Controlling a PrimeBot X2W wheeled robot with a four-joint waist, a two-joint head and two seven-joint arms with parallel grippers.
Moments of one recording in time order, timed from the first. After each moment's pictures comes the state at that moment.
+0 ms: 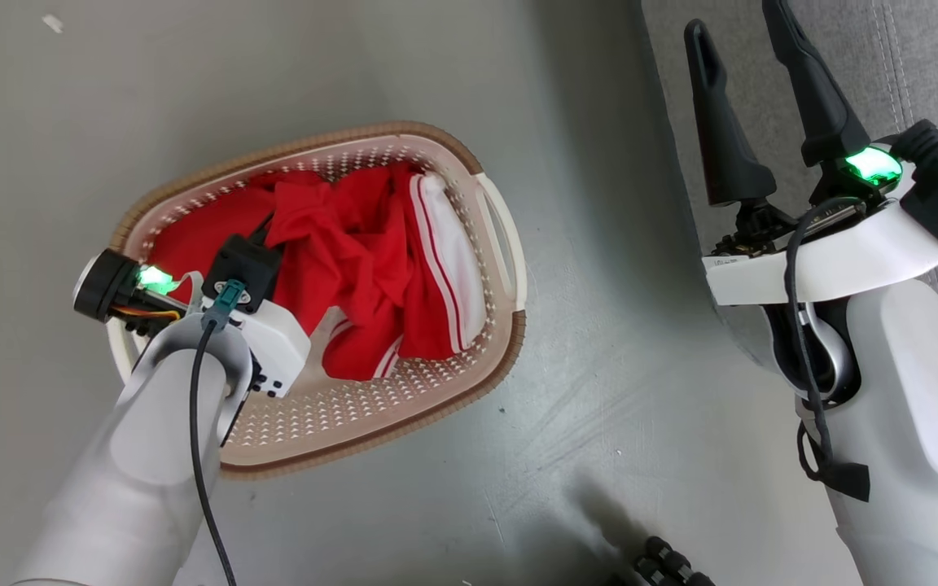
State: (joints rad) left arm -0.78 0.10 -0.43 0.83 -0.05 0.01 -0.25; right arm -0.58 -0.04 0.15 -0.01 0.25 0.13 -0.26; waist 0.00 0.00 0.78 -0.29
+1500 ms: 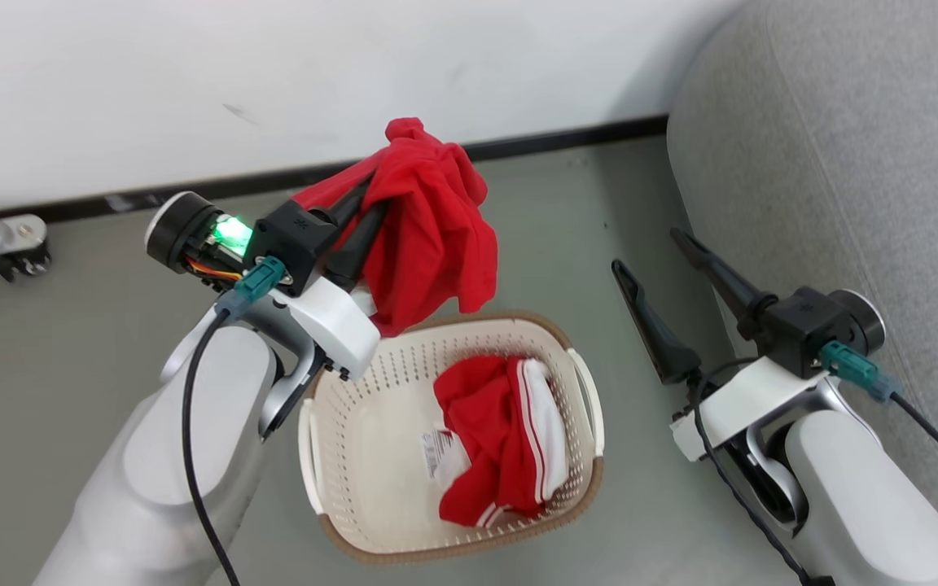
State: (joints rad) left arm -0.71 0.11 -0.47 0.36 -0.21 -0.12 -0.13; right arm -0.39 -0.13 0.30 0.18 0.12 0.13 -0.26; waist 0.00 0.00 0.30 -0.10
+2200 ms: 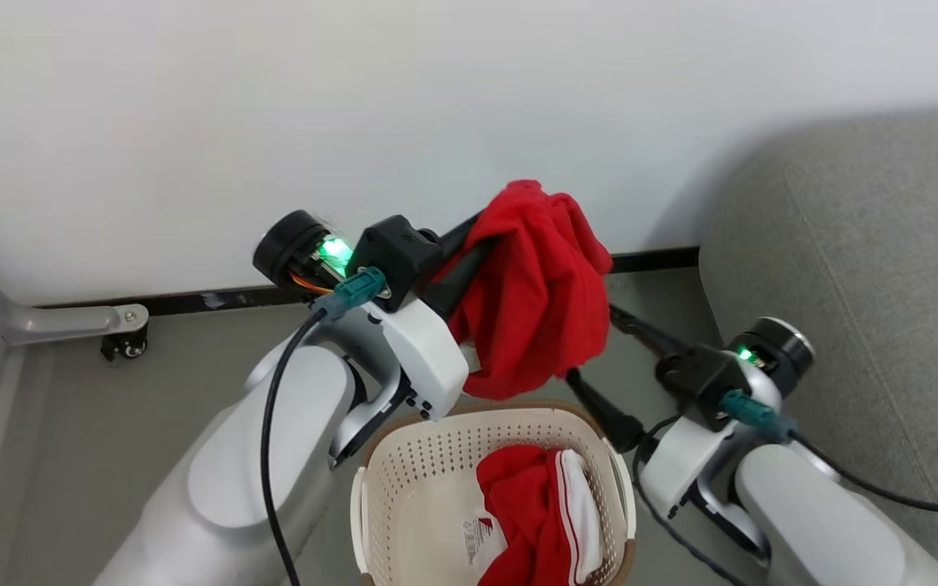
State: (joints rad) left arm -0.71 0.07 -0.60 0.25 -0.33 -0.13 0.03; right arm -0.43 -0.21 0.56 0.25 0.08 0.13 -0.26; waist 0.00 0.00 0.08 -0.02
